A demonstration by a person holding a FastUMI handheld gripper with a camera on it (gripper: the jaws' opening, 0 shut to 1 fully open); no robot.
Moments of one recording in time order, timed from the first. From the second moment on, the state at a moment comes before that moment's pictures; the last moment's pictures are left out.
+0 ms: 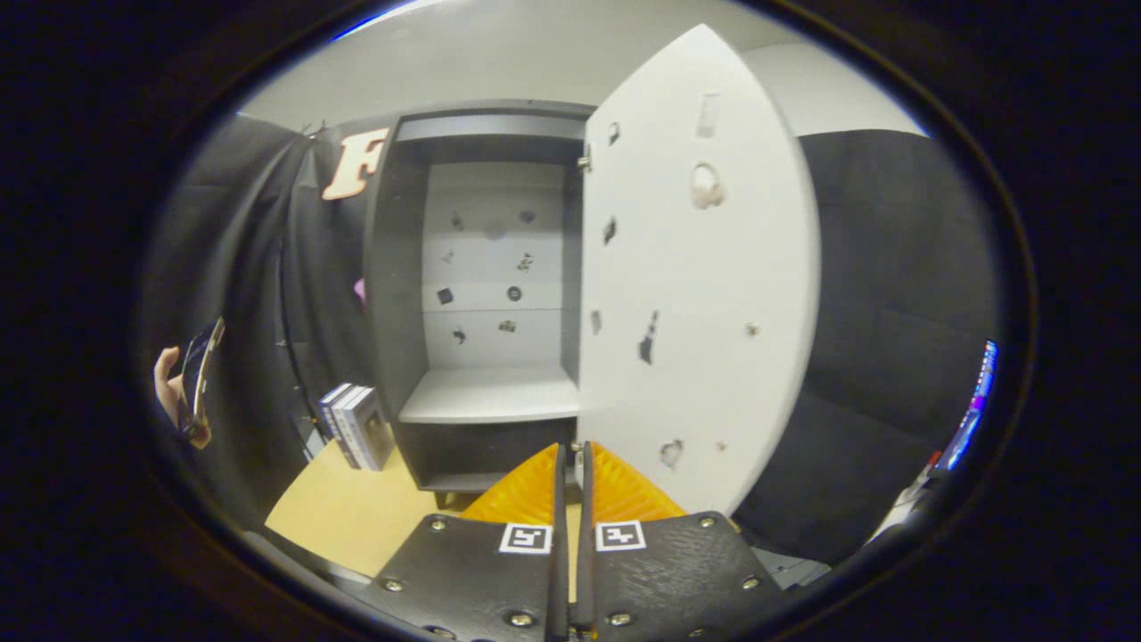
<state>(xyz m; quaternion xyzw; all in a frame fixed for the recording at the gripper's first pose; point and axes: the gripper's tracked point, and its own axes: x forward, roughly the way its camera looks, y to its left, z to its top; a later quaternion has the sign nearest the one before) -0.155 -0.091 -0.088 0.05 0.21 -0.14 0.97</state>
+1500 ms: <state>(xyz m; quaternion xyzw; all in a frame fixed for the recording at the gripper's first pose) -0.194 0.036 -0.499 0.06 0.54 -0.02 0.84</state>
